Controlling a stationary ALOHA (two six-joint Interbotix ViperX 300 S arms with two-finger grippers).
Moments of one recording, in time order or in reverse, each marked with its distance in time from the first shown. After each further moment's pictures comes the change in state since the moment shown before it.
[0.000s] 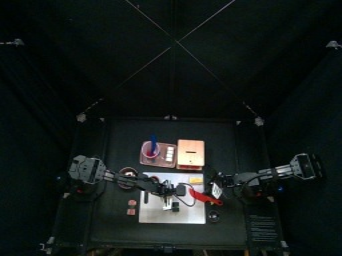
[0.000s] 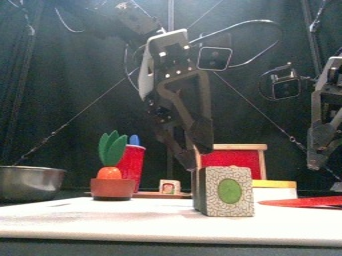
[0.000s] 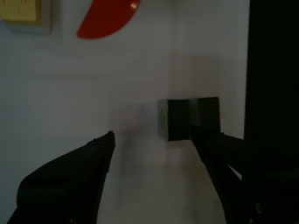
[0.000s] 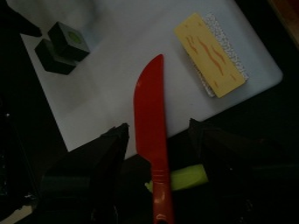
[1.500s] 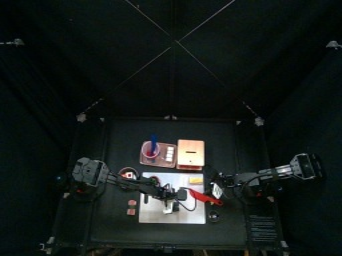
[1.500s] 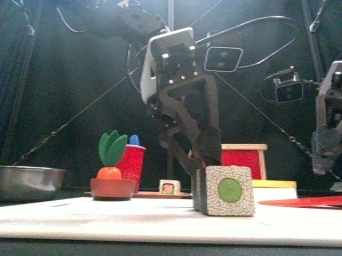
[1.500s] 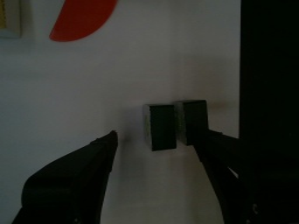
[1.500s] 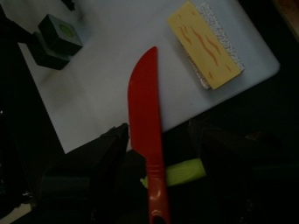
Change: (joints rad) left arm -0.006 0.041 -0.018 0.008 0.002 -0.006; right arm 0.003 0.000 0.017 0.009 -0.002 0.002
